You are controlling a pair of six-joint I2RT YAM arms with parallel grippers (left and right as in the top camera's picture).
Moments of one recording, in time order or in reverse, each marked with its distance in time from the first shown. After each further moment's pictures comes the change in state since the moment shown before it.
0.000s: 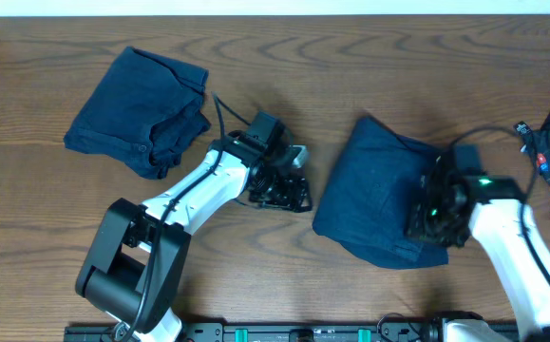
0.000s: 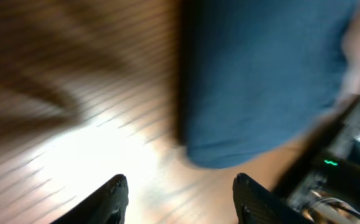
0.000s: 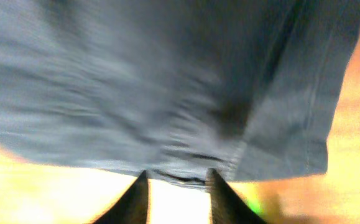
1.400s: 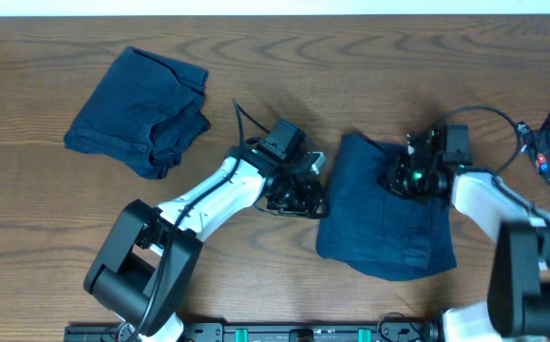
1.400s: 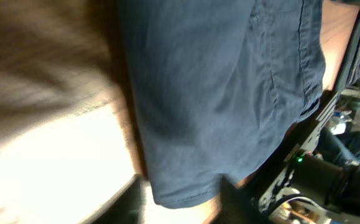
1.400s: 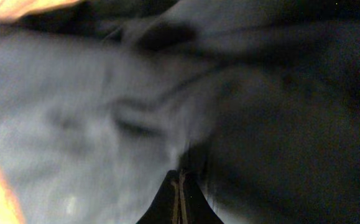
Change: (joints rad) left arm -0.099 0.013 0.000 0.050 0.024 -0.137; right arm -0.034 0.323 -0.099 0.696 -0.292 0.130
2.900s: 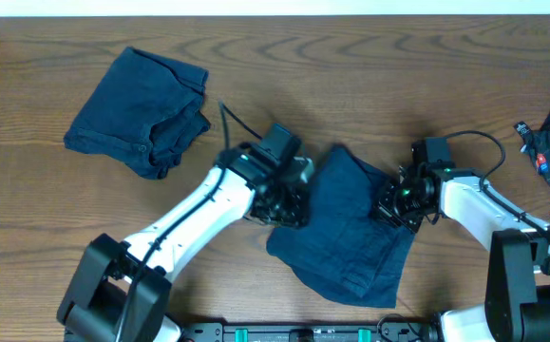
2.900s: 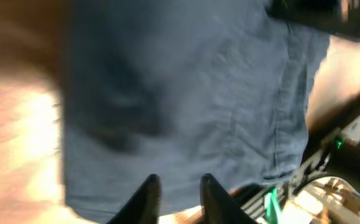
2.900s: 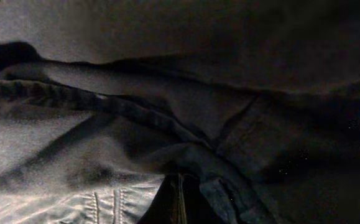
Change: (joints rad) left arm -0.023 -0.153 -0.006 -0.221 -0.187 0.020; right arm 0.098 0.023 -0.010 -0.215 0.031 0.262
